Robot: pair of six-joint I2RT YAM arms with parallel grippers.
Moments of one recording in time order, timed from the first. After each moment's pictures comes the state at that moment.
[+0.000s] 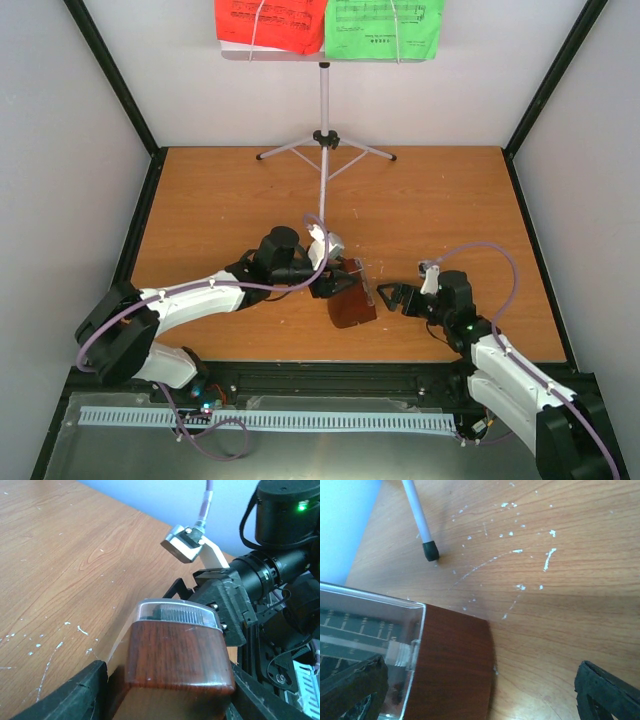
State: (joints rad) left arm -0.81 1.40 0.72 0.26 0.54 -0.12; right arm 0.31 0.81 0.15 0.06 -0.43 0.58
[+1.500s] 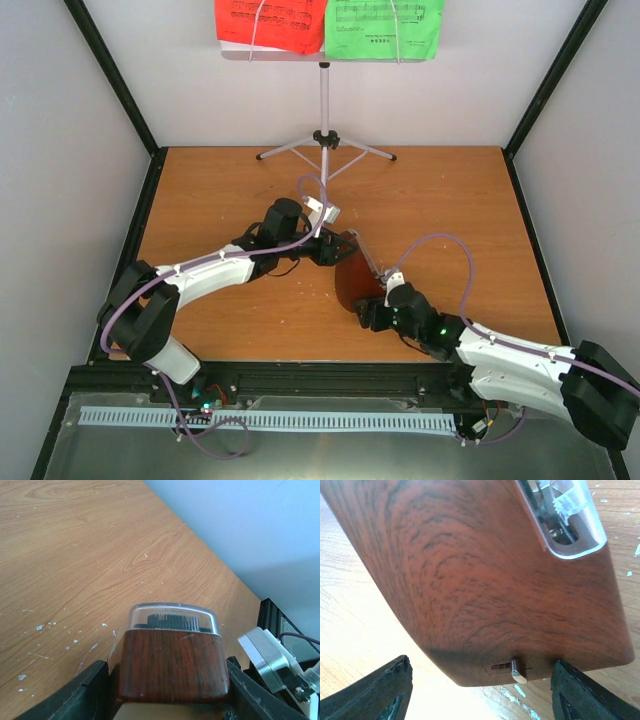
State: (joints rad) left arm -0.68 1.56 0.93 0.14 0.55 -0.35; right arm 0.89 0.93 0.25 0.04 0.08 0.63
